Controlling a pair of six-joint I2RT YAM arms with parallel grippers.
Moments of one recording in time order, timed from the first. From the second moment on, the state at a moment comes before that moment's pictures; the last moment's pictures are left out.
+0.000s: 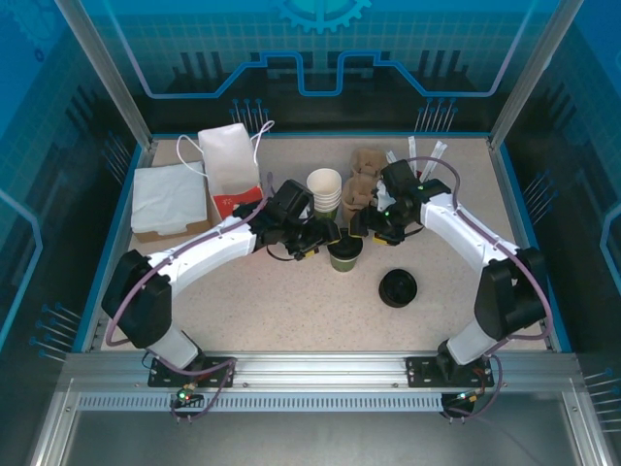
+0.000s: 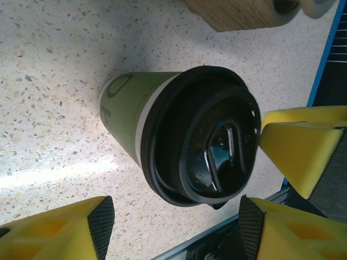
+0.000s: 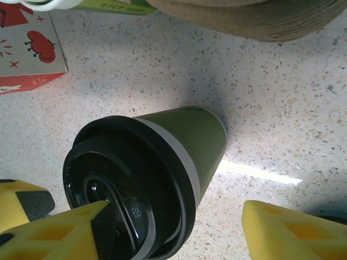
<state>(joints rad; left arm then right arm) -0.66 1.59 1.21 -0.55 0.33 -1.06 0.37 1.59 1.26 -0.91 -0.38 0.52</state>
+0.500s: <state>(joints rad) -0.66 1.64 1.21 -0.55 0.34 -1.06 0.37 1.61 1.26 -0.91 -0.37 0.52</state>
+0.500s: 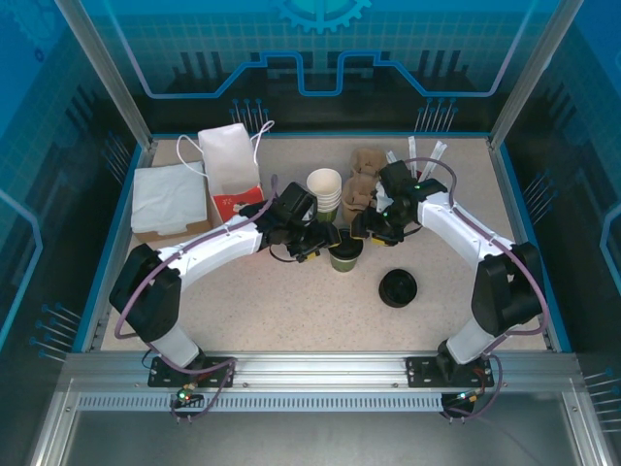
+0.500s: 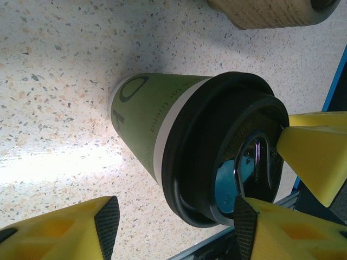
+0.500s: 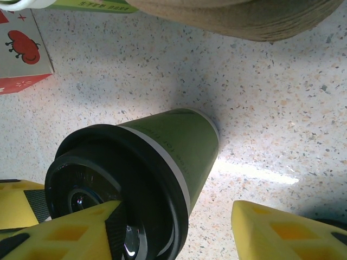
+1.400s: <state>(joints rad) -0.66 1.64 1.15 -0.46 0.37 -1.07 0.38 1.61 1.26 -0.94 -0.37 0.52</state>
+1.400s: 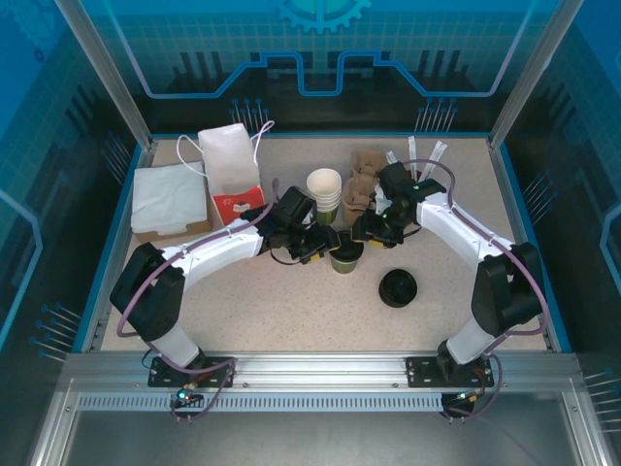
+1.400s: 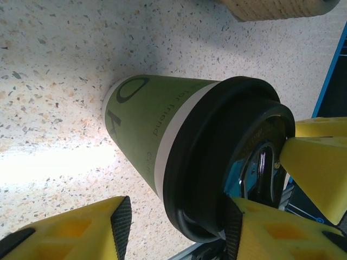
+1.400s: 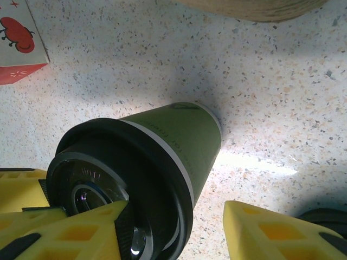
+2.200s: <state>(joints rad) -0.67 1.66 1.15 -0.44 0.37 -1.09 0.39 1.61 1.27 -0.97 -0.37 0.52</state>
